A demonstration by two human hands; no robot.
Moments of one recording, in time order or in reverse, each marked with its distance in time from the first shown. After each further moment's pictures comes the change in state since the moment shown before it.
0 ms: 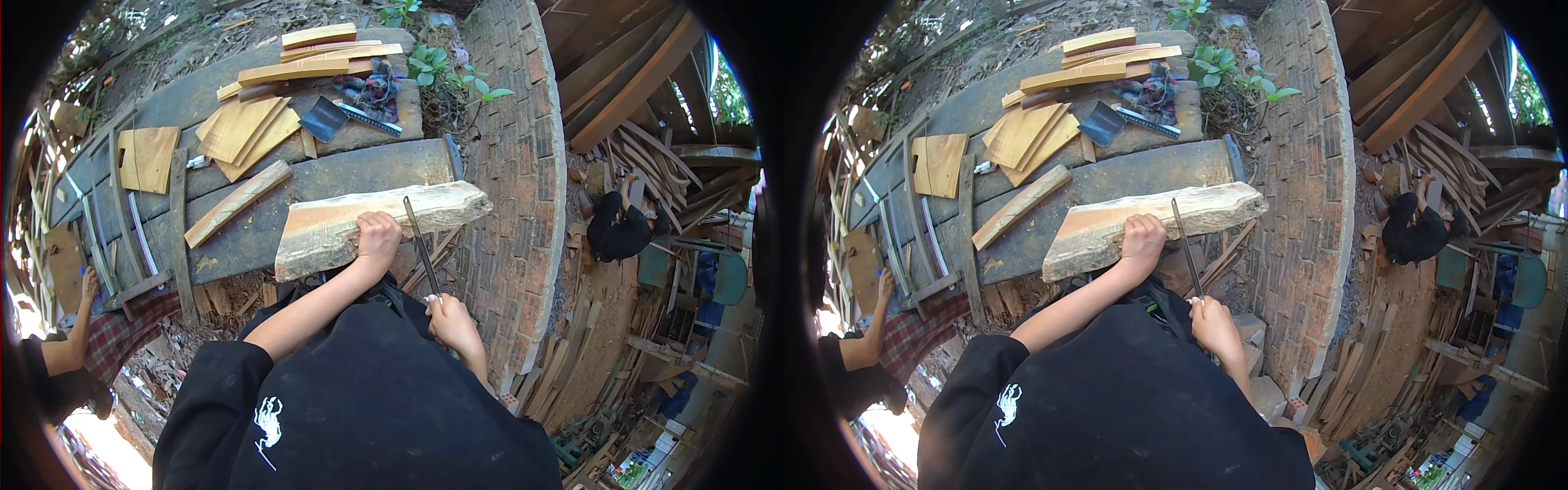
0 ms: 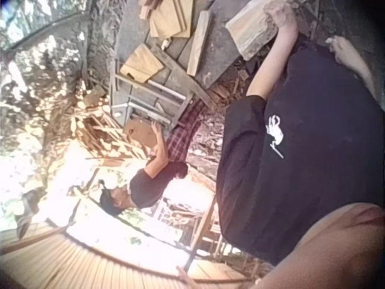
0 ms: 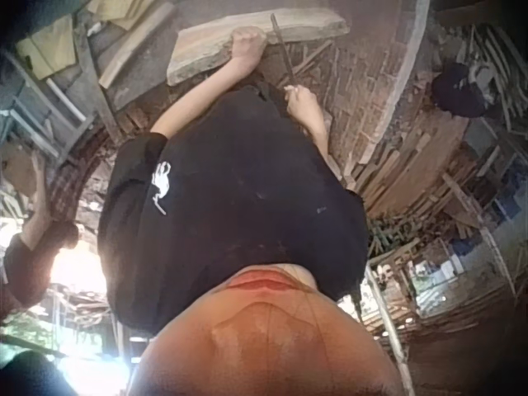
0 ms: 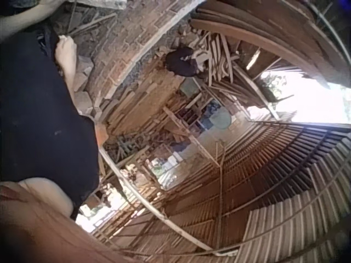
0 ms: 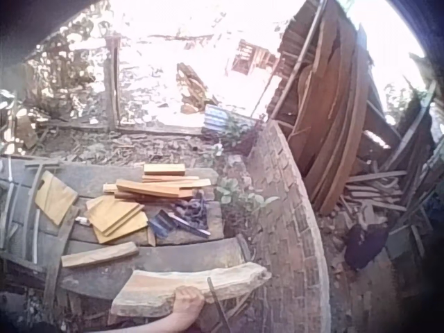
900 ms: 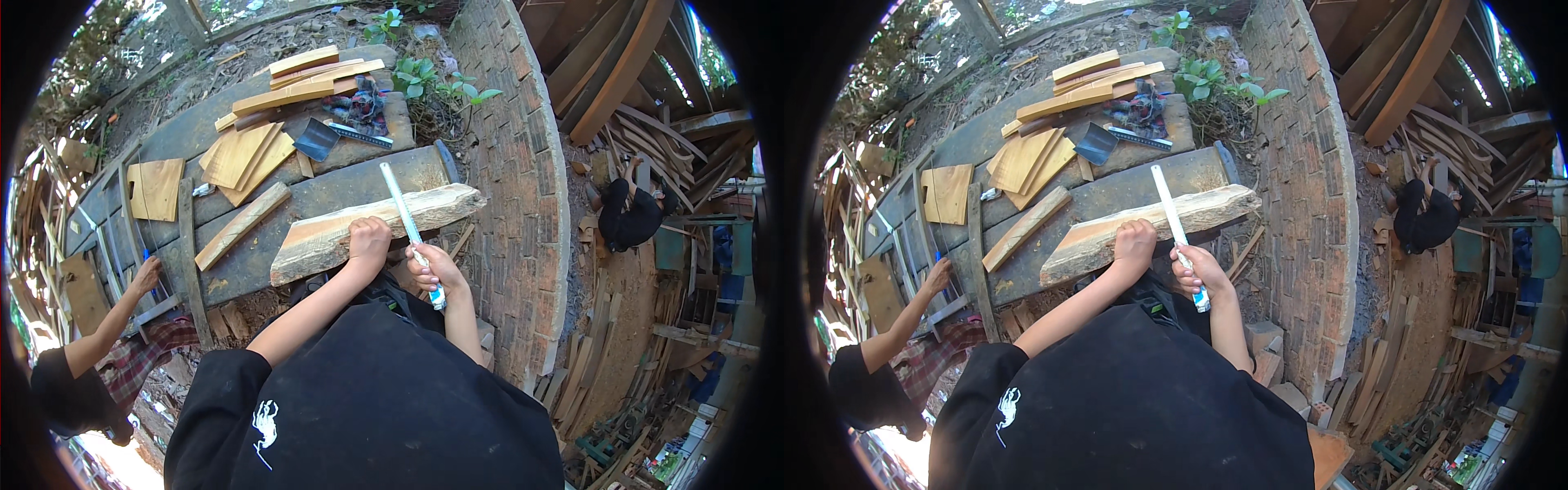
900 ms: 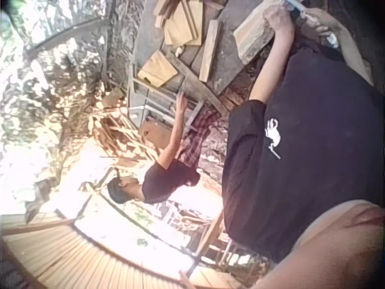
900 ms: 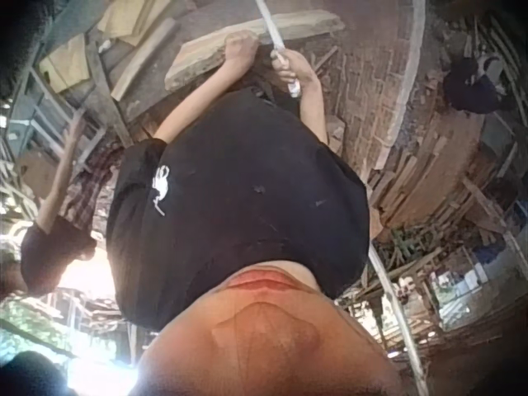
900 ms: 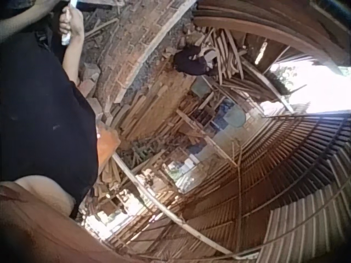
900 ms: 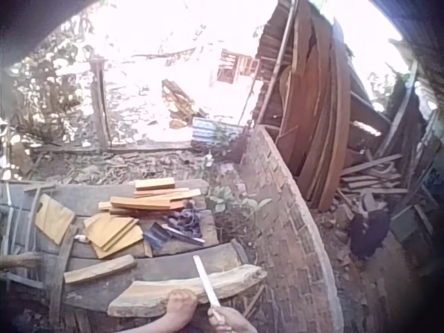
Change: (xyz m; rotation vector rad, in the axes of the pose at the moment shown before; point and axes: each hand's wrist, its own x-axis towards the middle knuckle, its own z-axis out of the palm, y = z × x) left_hand 0.005 -0.004 0.000 -0.082 -0.059 0.059; right_hand 0.104 0.014 -0.004 1.229 -0.756 -0.046
